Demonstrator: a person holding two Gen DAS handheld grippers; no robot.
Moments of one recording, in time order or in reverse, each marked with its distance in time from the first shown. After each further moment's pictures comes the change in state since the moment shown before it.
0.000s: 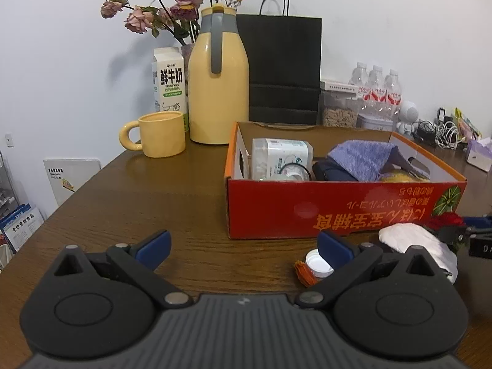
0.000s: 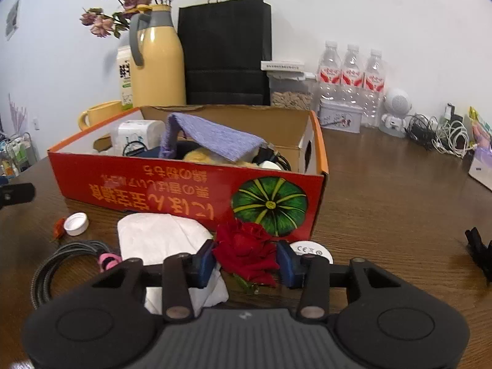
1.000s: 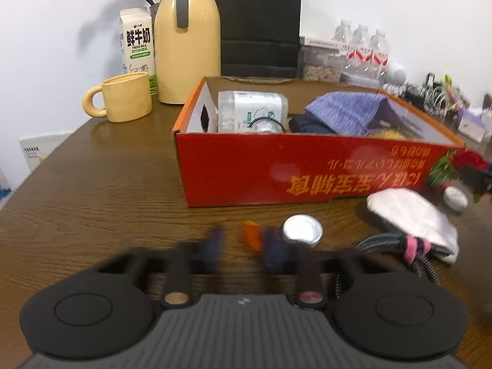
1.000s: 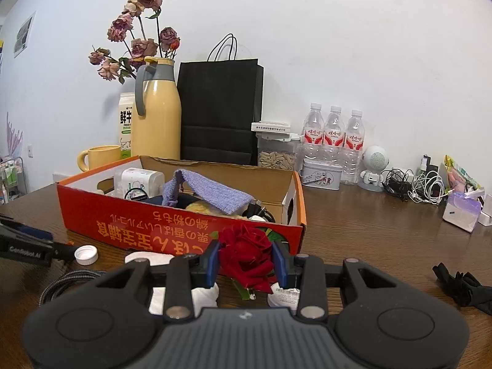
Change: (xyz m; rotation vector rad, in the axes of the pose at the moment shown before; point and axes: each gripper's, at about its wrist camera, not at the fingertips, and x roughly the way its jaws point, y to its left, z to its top) left arm 0.038 -0.020 -0.009 0.015 0.145 -0.081; right arm -0.038 0.008 -0.005 -0.033 -0.217 -0.069
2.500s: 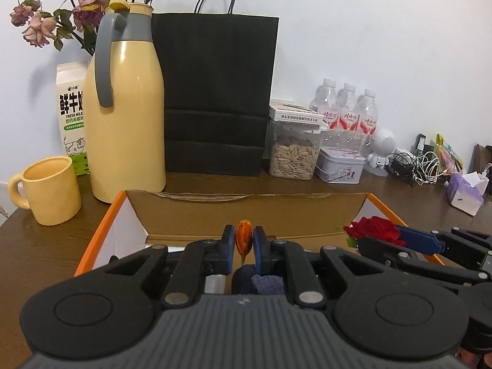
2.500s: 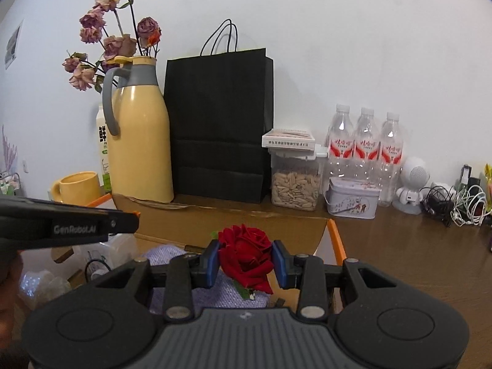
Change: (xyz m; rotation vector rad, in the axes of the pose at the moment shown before) left arm 0.087 -0.049 0.131 -0.012 -0.170 -0.095; right arm 0.142 0.001 0.076 0.036 0.022 0.052
